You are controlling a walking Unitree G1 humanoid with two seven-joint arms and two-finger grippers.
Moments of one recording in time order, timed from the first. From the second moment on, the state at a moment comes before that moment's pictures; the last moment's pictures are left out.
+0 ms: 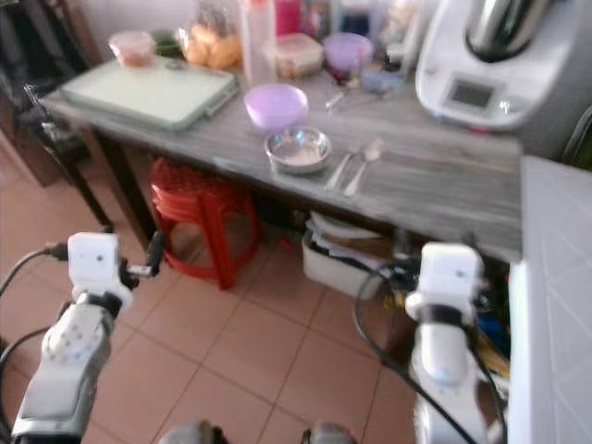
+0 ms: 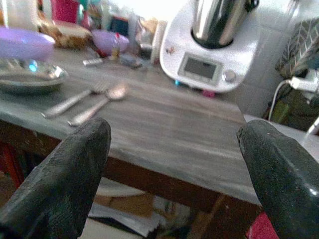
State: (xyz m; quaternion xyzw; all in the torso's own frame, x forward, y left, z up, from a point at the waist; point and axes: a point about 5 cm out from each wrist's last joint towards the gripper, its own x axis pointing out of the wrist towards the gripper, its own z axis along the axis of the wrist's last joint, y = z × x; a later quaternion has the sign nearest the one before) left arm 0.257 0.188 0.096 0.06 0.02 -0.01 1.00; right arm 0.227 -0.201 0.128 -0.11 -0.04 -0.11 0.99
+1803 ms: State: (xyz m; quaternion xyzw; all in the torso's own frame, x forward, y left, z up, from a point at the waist) left arm 0.229 0.195 0.086 0.04 0.06 -0.01 1.00; right arm 0.212 -0.203 0.118 -0.11 0.01 -0.08 0.99
